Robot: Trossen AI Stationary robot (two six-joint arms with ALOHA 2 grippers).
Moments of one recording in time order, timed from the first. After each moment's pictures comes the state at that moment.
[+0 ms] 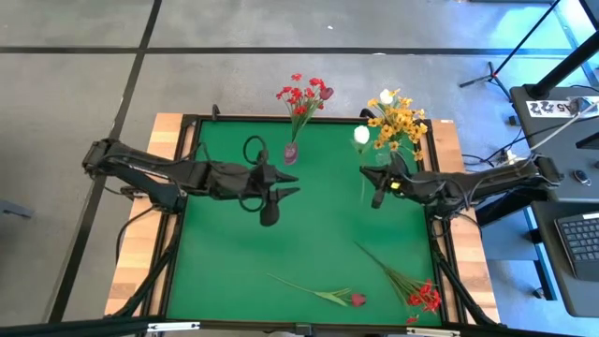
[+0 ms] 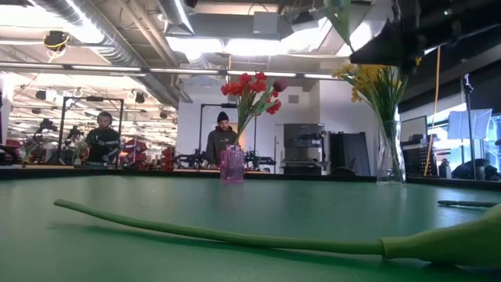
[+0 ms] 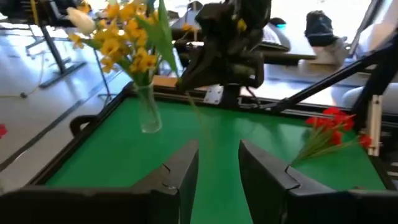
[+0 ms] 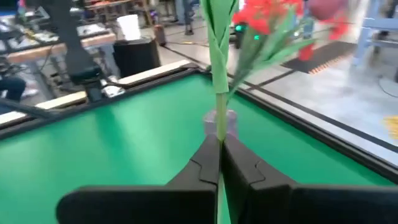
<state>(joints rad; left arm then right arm) -0.18 1.31 1.10 -0.10 -0.41 -0.13 0.18 0.76 0.46 0.08 0.64 0.28</state>
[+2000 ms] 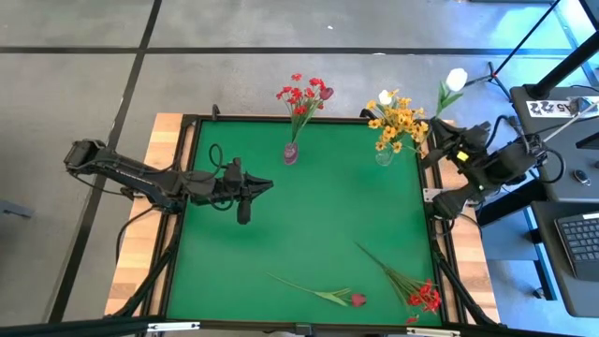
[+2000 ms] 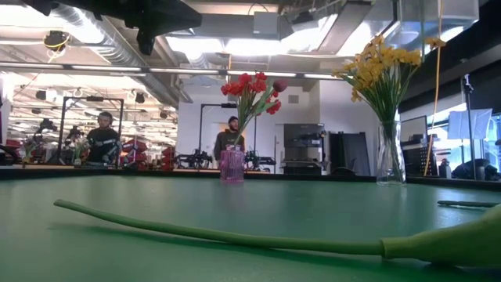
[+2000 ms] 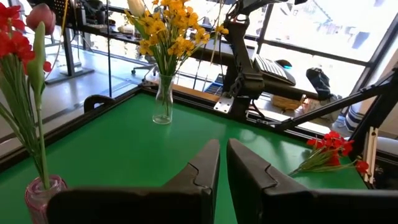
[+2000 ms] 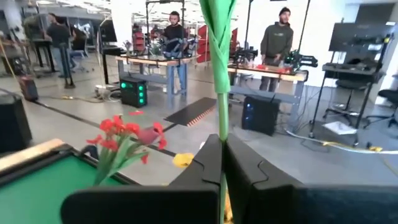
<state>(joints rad) -0.20 1.01 0.54 0.35 -0.48 -0.26 0.57 0.56 0.89 -0.07 1.57 -0.27</state>
